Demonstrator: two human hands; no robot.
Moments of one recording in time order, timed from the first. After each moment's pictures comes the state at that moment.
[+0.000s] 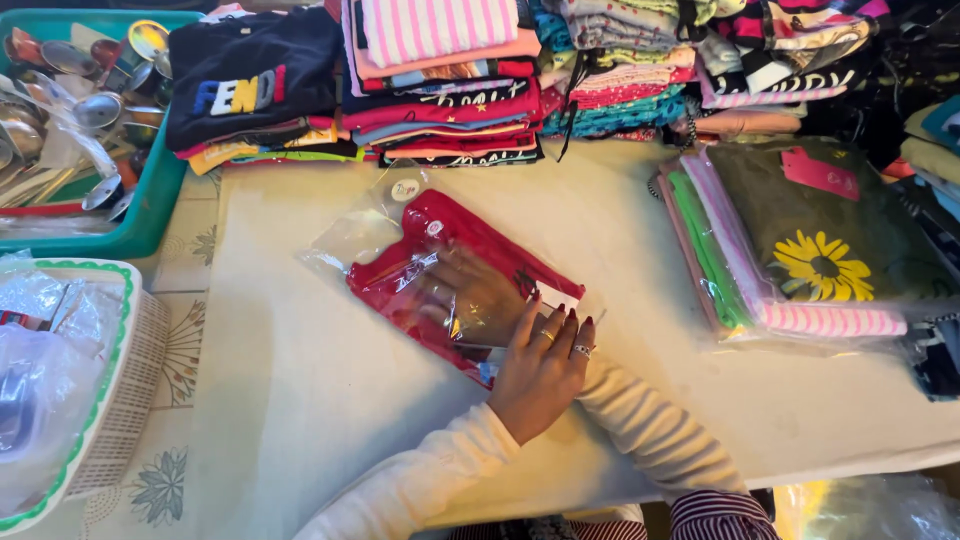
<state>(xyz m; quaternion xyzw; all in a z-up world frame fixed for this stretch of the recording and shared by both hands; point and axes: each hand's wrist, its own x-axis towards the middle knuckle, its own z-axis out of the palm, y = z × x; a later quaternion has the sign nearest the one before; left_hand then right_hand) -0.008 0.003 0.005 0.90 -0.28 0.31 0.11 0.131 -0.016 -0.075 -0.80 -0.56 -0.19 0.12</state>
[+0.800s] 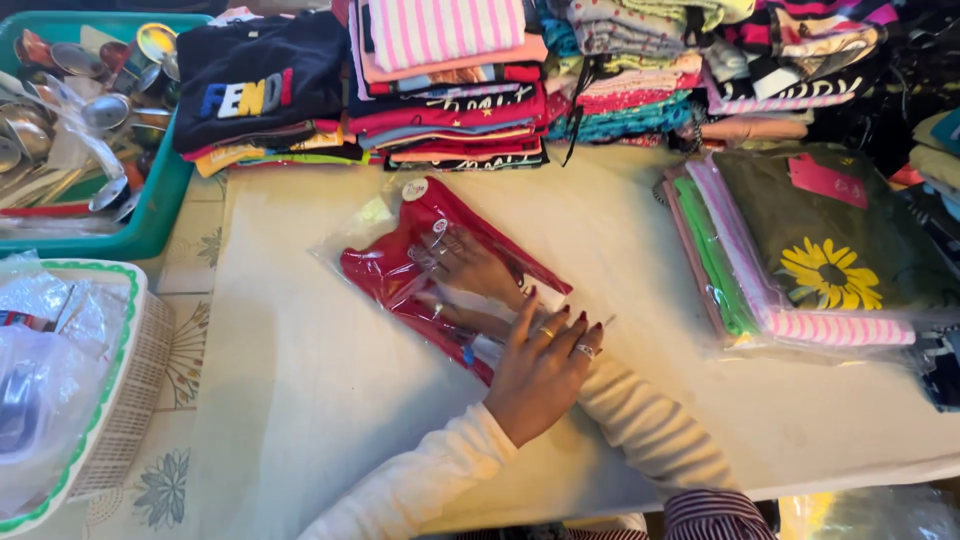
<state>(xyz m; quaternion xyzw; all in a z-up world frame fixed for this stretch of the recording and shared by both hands) -0.003 0.008 0.012 0.89 -0.28 0.32 0.19 0.146 0.008 -0.060 -0.84 -0.50 -0.22 0.04</state>
